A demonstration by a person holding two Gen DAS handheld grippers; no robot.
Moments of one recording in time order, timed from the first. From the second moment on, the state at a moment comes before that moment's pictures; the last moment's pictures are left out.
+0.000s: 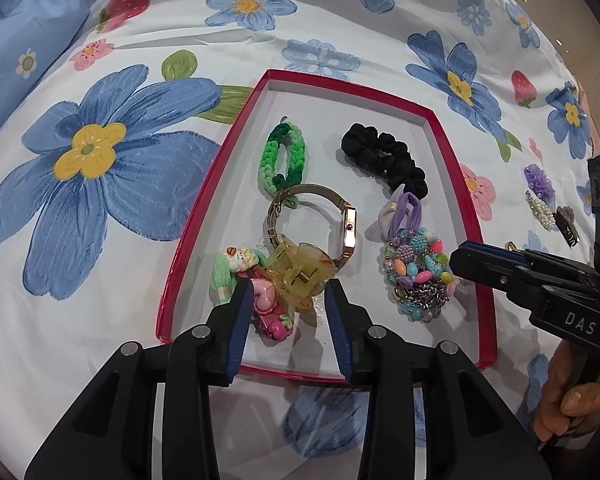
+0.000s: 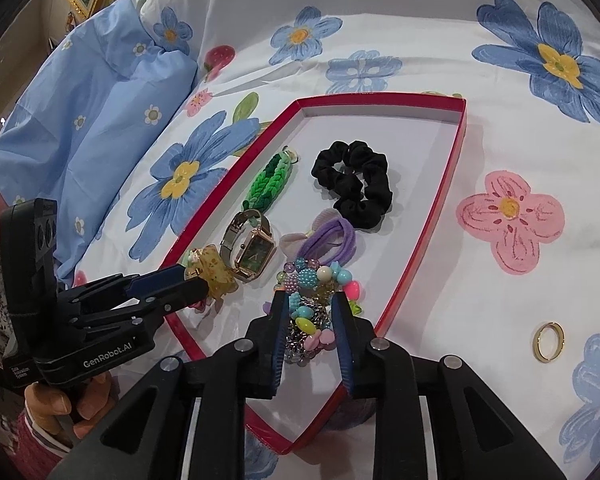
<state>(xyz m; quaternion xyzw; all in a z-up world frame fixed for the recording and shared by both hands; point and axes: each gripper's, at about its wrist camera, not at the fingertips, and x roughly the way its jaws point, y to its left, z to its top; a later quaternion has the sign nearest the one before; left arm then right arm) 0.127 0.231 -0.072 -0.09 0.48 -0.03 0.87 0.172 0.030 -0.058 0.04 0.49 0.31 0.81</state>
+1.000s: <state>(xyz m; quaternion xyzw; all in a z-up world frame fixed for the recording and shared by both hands) 0.054 0.239 -0.024 -0.16 0.42 0.01 0.89 0.125 -0.005 -0.009 0.11 0.40 0.32 0.85</state>
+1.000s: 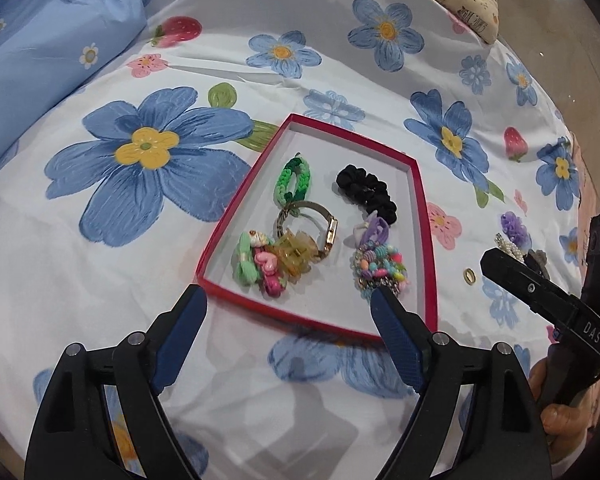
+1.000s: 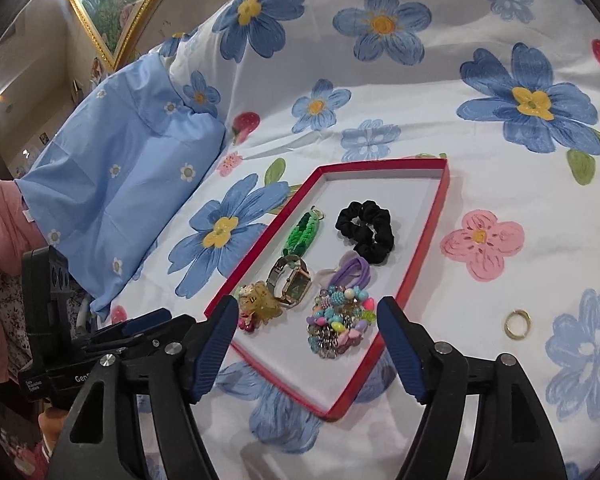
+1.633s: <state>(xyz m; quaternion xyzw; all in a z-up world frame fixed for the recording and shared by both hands) 0.006 0.227 0.001 -0.11 0.40 0.09 0.91 0.081 -0.037 0.004 0.12 0.38 0.29 0.87</state>
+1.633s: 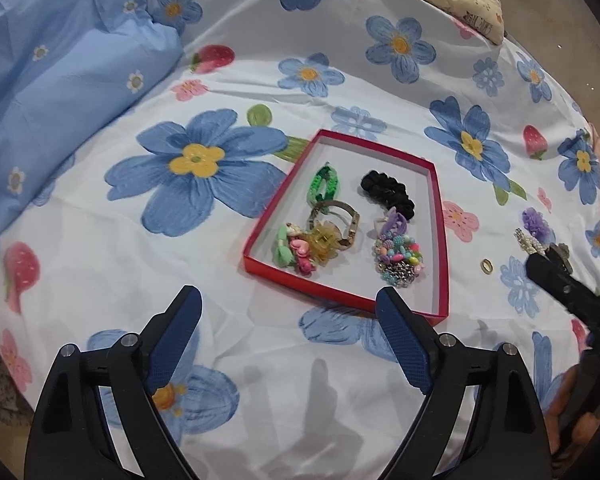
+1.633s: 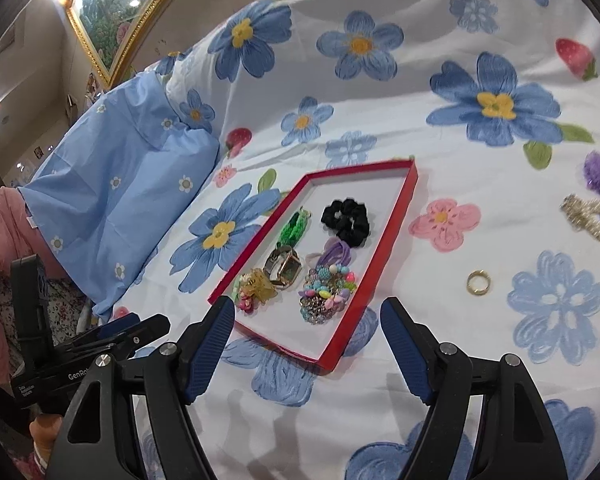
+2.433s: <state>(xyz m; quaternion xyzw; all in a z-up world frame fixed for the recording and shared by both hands) -0.010 0.235 0.045 -0.09 0.32 0.12 0.94 0.044 -0.023 0.090 0.05 0.25 0.29 0.92</state>
